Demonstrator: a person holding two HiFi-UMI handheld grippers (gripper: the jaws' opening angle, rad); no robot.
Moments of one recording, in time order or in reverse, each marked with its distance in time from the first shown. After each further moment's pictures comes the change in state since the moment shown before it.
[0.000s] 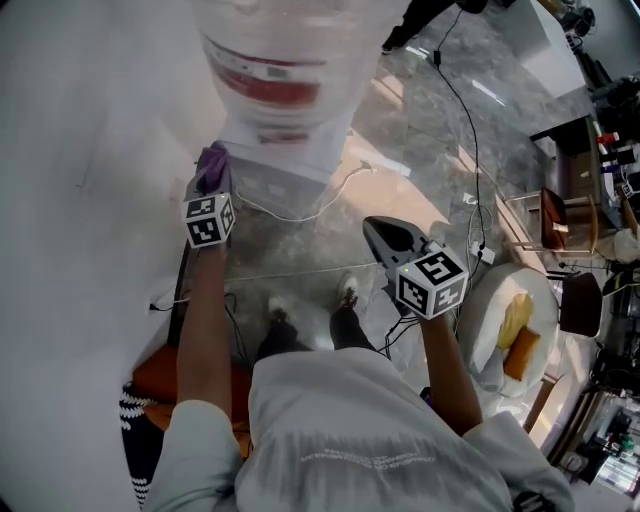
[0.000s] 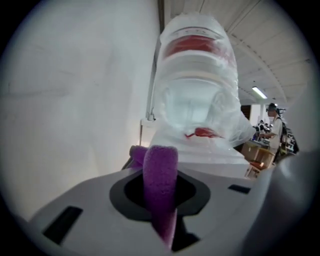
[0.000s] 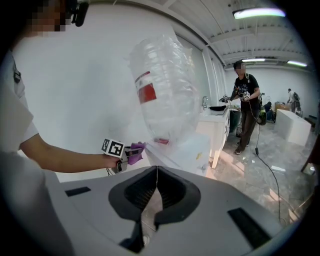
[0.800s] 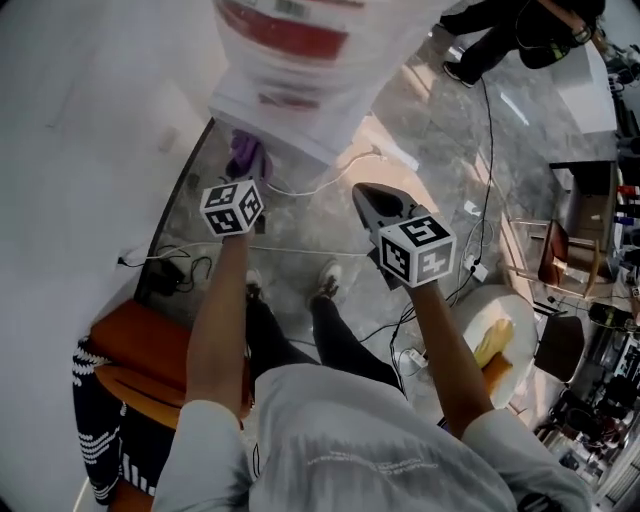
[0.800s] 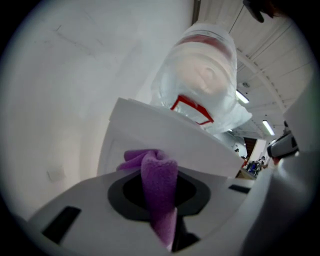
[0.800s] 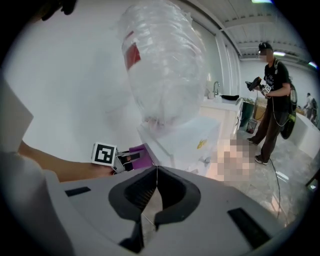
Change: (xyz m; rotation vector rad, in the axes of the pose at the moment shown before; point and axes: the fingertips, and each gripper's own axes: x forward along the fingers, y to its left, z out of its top) left arm 0.037 -0.081 -0.077 -0.348 -0.115 -0.025; right arm 0.085 -0.054 -0.041 -0.091 0.162 0.089
